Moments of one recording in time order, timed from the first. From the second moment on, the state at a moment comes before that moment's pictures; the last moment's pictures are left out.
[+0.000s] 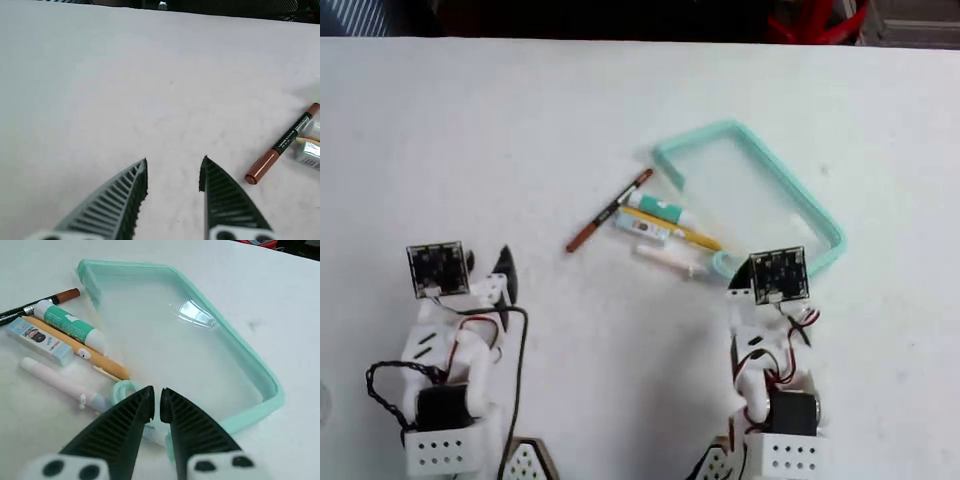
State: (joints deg) left arm -11.1 -104.1 97.2 45.8 2.3; right arm 0.8 -102.8 96.4 45.2 15.4
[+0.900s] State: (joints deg) left arm -5.6 -104.1 97.2 53.7 -14.9; right arm -11.4 -102.8 96.4 58.1 15.4
